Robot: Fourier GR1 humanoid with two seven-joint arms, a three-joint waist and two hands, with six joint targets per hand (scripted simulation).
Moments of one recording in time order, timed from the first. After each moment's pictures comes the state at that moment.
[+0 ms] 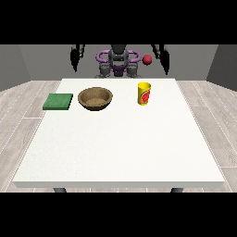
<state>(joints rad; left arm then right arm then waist) -0.01 0.11 0.05 -1.56 -0.03 0.02 0.04 -0.03 -0.13 0.01 -1.59 -0.01 0.01 -0.02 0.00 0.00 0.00</state>
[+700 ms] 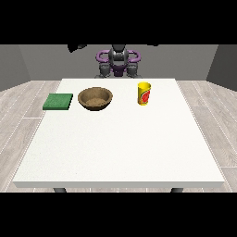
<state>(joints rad) 0.15 0.02 -0.13 -1.81 0.13 0.00 0.04 0.05 -0.10 -0.06 -1.65 -0.10 -0.01 0.01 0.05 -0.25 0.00</state>
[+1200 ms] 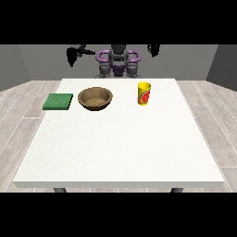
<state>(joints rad) -0.01 0.03 -0.11 -1.78 0.05 0.03 -0.08 -0.07 -0.11 -0.09 -1.59 -0.13 0.03 -0.11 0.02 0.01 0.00</state>
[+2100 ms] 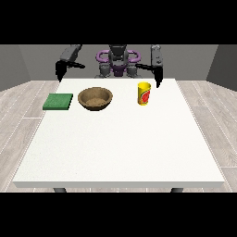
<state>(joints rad) -0.28 0.10 0.09 -1.26 -0.02 0.04 -0.43 -0.26 -0.22 -0.20 -1.32 -0.17 0.16 -0.29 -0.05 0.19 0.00</state>
